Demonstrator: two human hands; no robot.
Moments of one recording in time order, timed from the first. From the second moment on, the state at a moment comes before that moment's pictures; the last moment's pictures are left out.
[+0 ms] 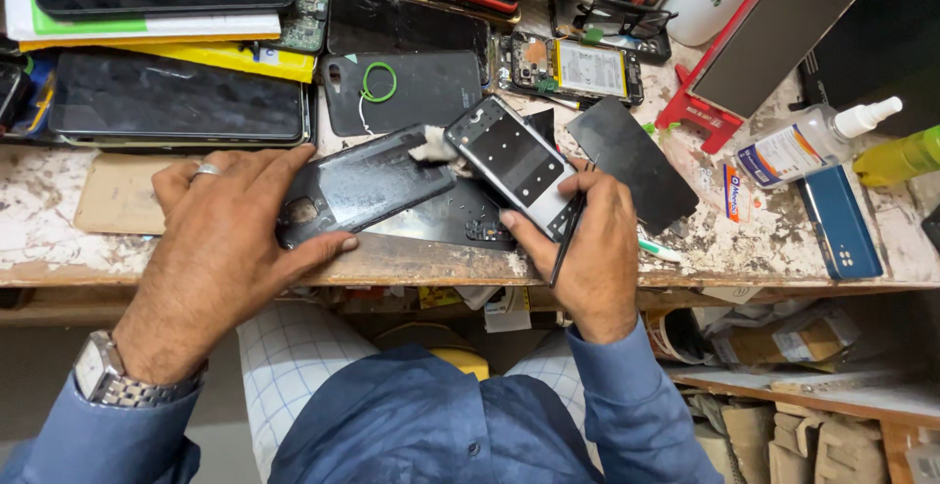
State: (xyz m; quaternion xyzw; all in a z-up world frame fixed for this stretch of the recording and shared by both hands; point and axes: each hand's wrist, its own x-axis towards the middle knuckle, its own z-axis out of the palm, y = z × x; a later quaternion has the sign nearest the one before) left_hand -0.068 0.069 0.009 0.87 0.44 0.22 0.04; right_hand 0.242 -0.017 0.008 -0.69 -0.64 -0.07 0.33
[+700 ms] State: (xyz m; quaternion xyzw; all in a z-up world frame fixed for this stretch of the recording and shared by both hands) left_hand -0.069 0.063 0.022 0.75 0.48 0.38 0.26; right_hand 0.244 -0.013 0.005 -0.69 -0.64 -0.07 0.32
